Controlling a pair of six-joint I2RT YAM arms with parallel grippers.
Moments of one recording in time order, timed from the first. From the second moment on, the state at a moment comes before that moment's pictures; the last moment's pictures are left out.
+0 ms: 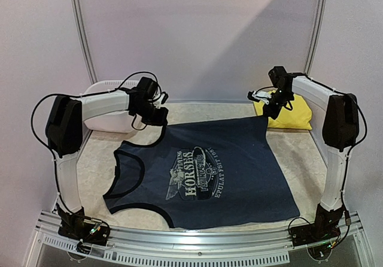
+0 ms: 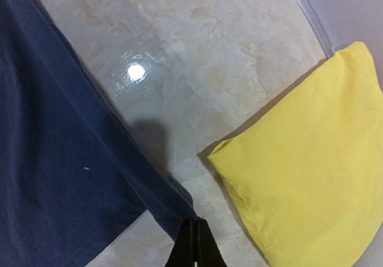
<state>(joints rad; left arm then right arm) -0.46 2.06 1.64 -0.53 0.15 -0.21 0.22 2.09 1.86 -0.90 -0.06 -0.76</state>
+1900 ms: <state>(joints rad) -0.67 1.83 1.28 -0.50 0.08 0.03 0.22 1.71 1.18 -0.76 -0.09 -0.70</state>
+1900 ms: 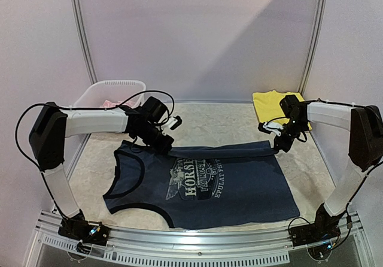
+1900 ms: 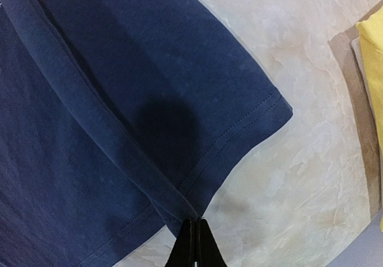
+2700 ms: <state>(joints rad) -0.72 1.82 1.27 -0.59 0.07 0.05 0.22 1.67 1.09 -0.76 -0.09 -0.70</state>
